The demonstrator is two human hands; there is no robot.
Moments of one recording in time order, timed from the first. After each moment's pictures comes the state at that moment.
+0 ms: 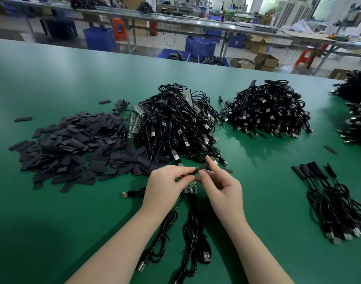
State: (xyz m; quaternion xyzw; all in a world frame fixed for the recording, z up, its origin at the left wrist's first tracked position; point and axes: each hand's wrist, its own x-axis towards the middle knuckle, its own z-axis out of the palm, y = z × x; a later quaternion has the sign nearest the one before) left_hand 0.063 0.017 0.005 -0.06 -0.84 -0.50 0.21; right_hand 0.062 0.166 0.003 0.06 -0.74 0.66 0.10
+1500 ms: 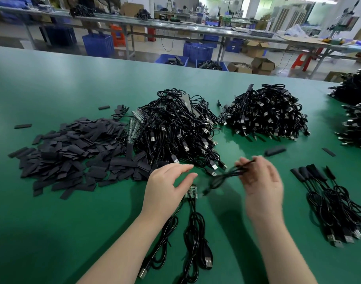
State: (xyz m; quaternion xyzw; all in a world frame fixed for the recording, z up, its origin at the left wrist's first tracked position) left_hand 0.061 0.017 0.006 -0.09 -0.85 -0.44 0.27; right_hand 0.049 0.210 0.037 -0.08 -0.51 0.84 0.18
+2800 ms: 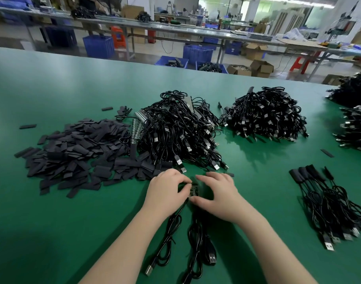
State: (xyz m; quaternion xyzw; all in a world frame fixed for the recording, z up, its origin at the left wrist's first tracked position) left_hand 0.050 0.003 -0.008 -0.07 -0.95 -0.29 0.09; right_hand 0.045 0.179 0.016 0.14 -0.97 0.20 -0.07
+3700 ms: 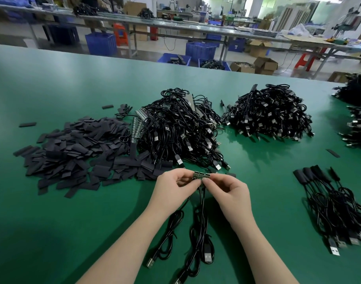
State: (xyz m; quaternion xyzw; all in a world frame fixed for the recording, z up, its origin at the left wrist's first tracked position) left_hand 0.051 0.015 -0.002 -0.05 -0.79 -0.60 0.09; right_hand 0.054 0.176 0.003 0.02 -0.76 0.64 0.08
